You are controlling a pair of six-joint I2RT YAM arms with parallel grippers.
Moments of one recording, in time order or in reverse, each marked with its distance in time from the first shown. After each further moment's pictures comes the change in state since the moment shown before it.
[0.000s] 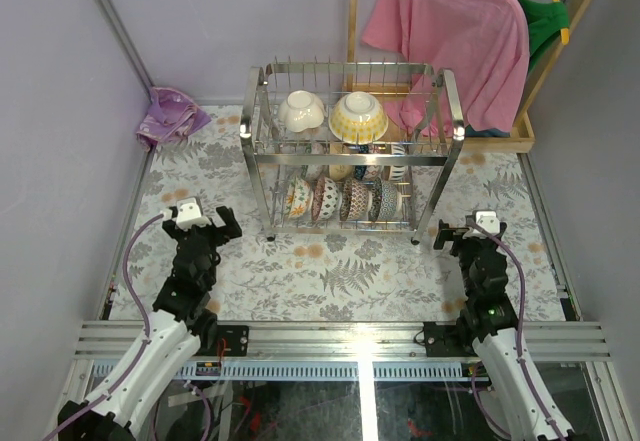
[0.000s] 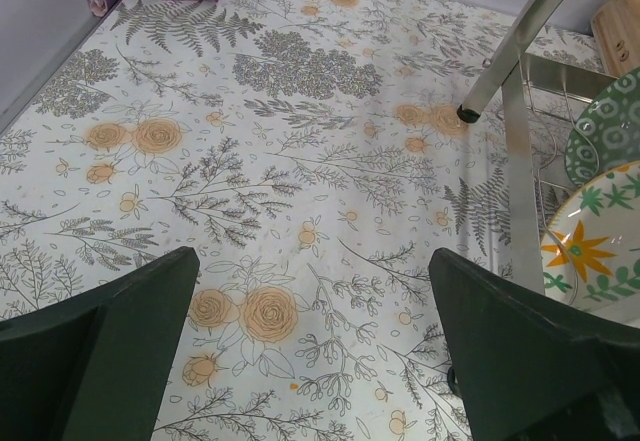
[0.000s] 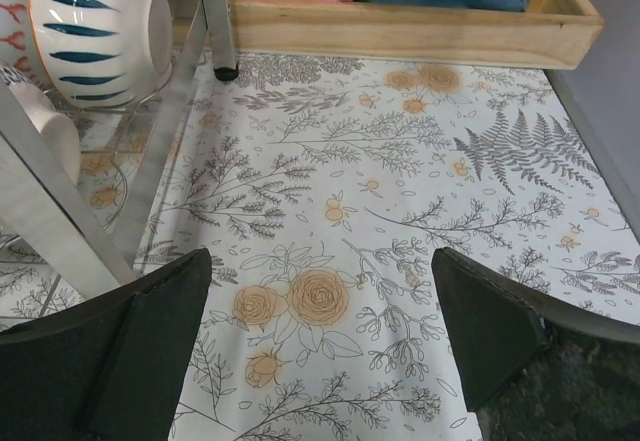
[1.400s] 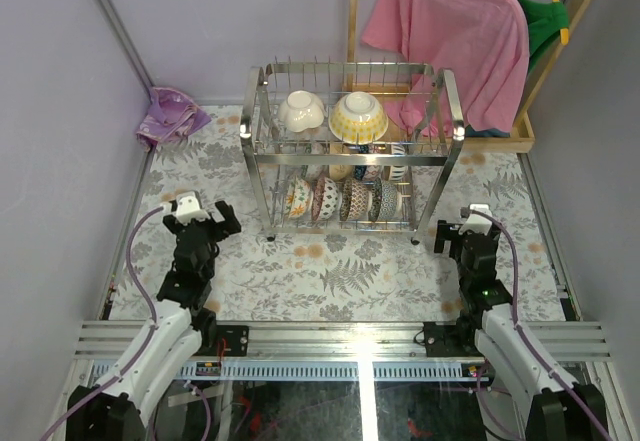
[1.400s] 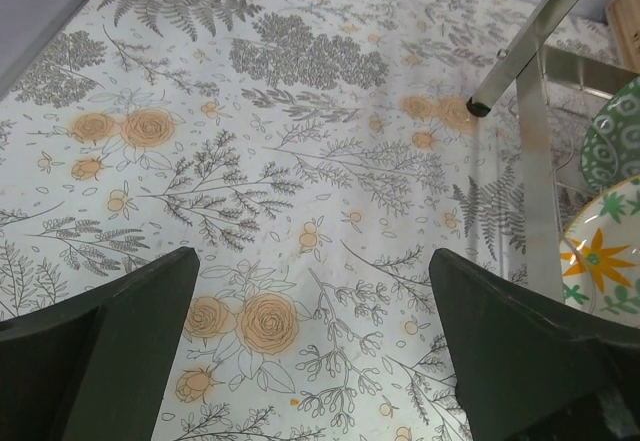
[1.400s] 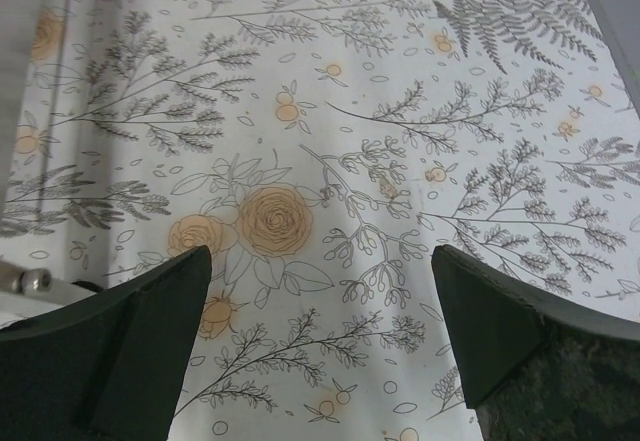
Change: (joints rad) left arm 0.111 0.158 0.001 0.117 0.125 -0.023; right arm 0.000 0.418 0.066 0.060 0.143 0.057
